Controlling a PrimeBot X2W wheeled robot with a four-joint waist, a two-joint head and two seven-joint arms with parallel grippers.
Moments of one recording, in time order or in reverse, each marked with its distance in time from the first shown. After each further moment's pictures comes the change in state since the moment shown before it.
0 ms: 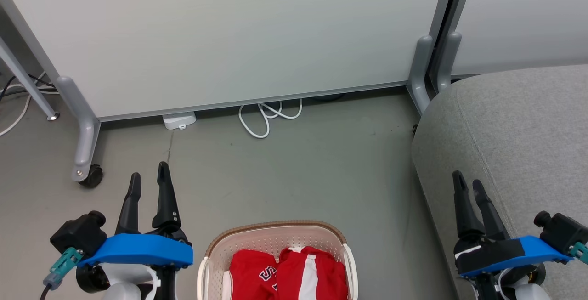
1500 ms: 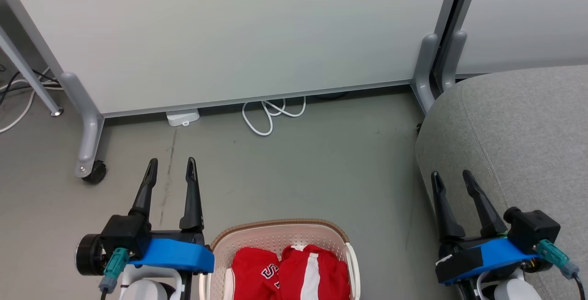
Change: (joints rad) left arm -0.011 0.005 -0.063 0.002 0.424 0.007 -0.102; right arm -0.016 -0.004 0.038 0.019 -0.436 0.000 -0.102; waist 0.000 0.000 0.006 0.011
